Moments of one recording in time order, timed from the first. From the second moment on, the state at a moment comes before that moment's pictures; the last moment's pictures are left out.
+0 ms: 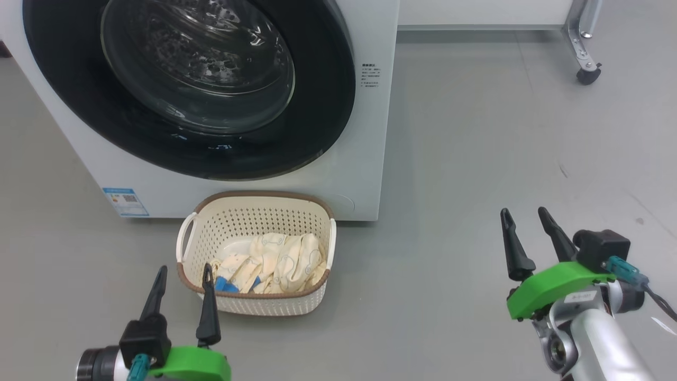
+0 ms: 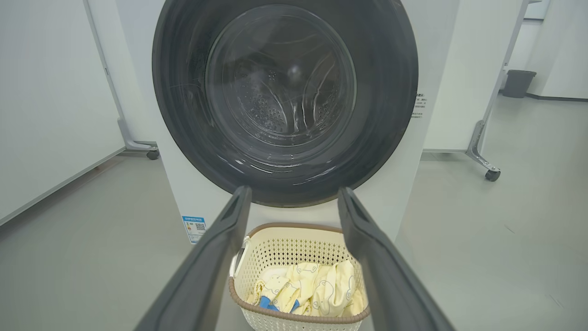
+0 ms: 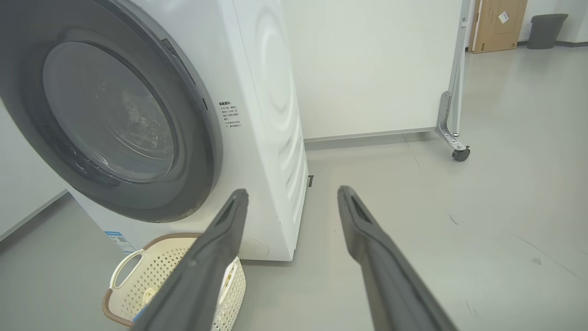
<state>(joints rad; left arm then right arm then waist) -0.06 0.04 -0.13 0.25 -0.08 -0.01 -0.25 -0.20 -0.05 0.07 0.41 0.25 0.13 -0.21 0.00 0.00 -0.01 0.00</state>
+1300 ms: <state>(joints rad) -0.06 0.04 -0.13 0.26 -0.07 0.00 -0.25 -0.20 -0.05 0.10 0.42 0.26 0.13 -0.21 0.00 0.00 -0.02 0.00</state>
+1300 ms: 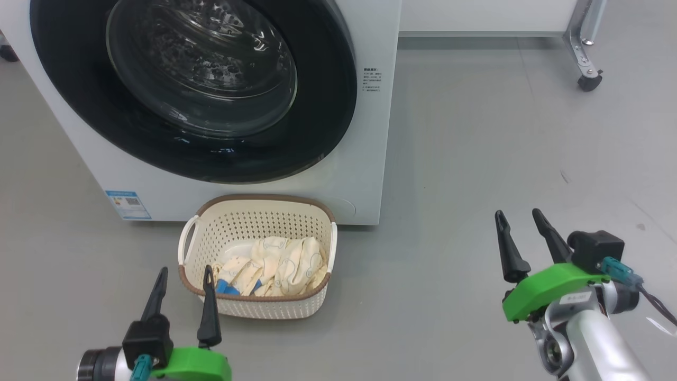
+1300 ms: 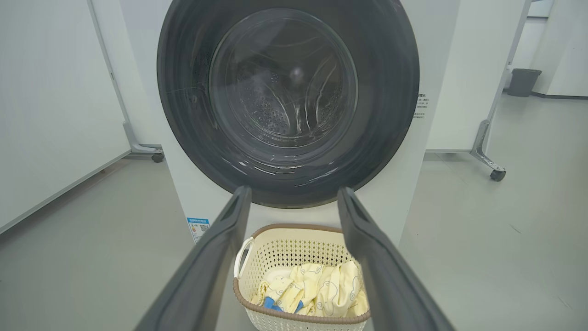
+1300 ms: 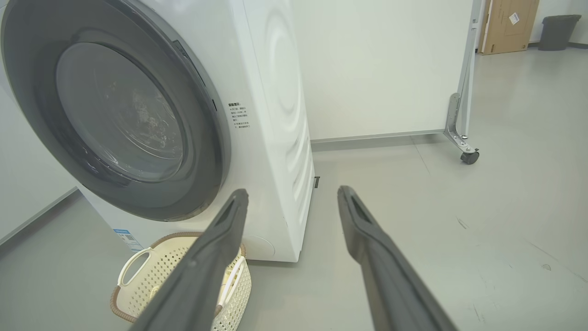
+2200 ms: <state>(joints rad) -0.08 0.04 -0.15 0.25 -0.07 0.00 -0.25 -0.24 -0.05 0.09 0.37 0.76 0.13 -0.17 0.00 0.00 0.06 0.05</state>
